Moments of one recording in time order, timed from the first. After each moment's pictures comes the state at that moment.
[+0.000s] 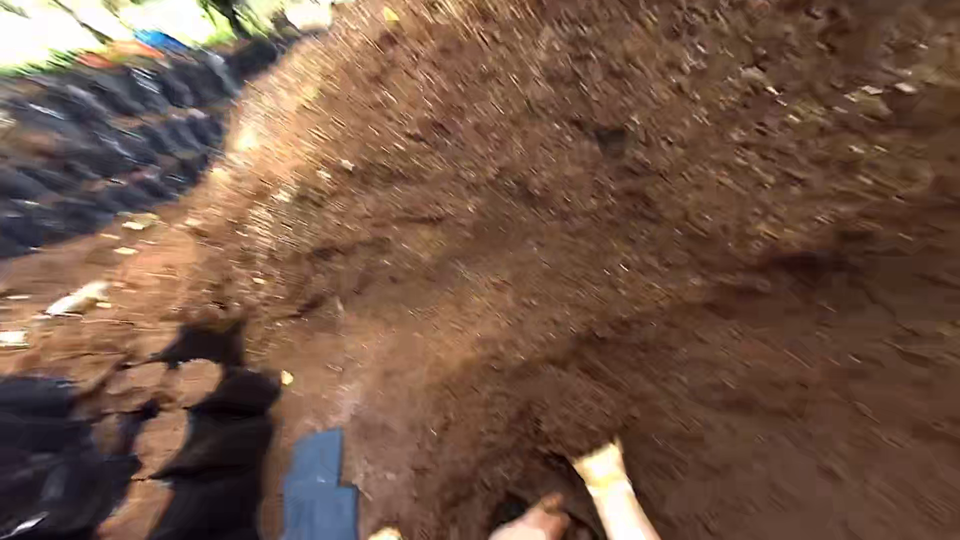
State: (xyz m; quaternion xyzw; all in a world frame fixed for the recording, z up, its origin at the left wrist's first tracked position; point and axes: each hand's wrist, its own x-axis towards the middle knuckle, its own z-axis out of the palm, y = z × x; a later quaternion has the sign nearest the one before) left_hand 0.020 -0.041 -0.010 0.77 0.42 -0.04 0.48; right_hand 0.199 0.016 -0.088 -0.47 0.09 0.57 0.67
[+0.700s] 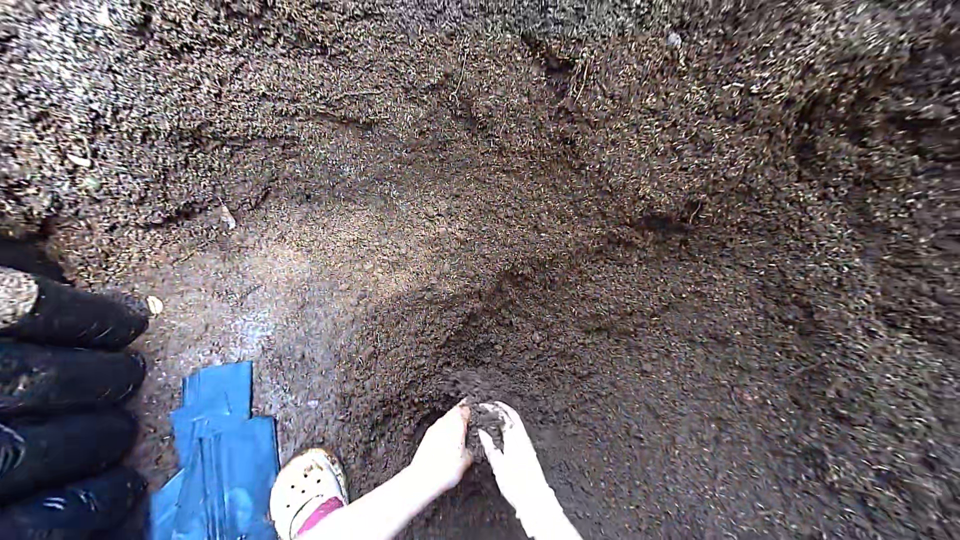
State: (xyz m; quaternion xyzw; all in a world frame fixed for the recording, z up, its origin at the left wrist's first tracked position) left_hand 0.005 -0.020 0.001 0.70 0.42 -0.06 0.57; right_hand 0.143 -0.090 0.022 -0.77 -0.47 0.39 0.18
